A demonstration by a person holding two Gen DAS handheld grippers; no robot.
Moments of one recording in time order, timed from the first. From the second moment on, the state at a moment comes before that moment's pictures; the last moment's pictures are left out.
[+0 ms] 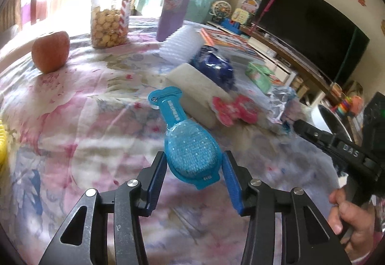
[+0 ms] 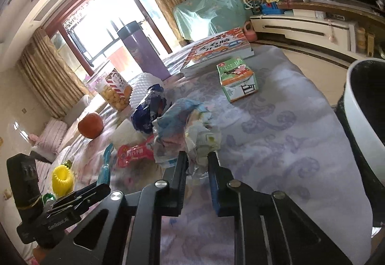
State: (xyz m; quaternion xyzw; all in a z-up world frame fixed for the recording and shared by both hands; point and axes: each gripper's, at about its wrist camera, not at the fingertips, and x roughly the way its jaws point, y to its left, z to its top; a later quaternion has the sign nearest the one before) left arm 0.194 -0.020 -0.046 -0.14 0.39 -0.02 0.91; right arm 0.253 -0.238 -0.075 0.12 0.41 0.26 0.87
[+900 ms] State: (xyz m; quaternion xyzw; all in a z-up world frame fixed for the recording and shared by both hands) left arm 0.170 -0.063 -0.030 -0.12 0.38 -0.08 0.91; right arm 0.247 -0.248 -0.071 0.12 0.41 0.26 0.87
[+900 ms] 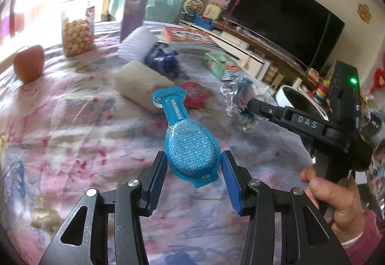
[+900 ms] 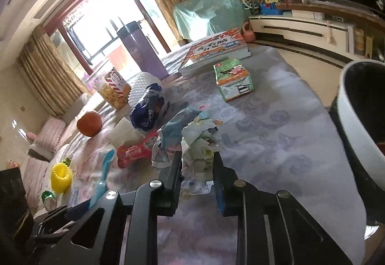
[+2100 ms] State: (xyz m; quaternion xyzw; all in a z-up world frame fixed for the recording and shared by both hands) left arm 0.219 -0.184 -0.029 -0.03 0.39 -0.20 0.90; right arm 0.190 -0.395 -0.029 0.16 0.36 0.15 0.91
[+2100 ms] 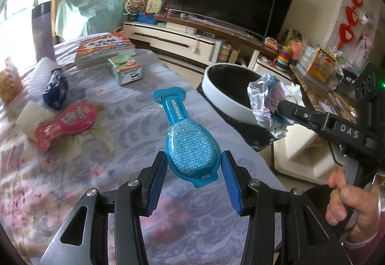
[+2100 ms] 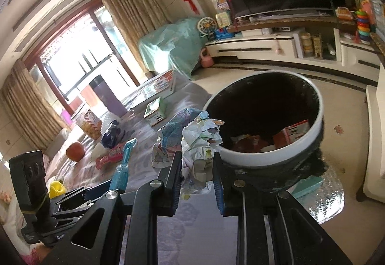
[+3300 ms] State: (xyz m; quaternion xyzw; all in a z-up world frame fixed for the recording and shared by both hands) left arm 0.290 -0.280 -0.024 0.03 0.38 -0.25 0.89; right arm 0.225 -0.471 -0.028 0.18 0.36 0.08 0.91
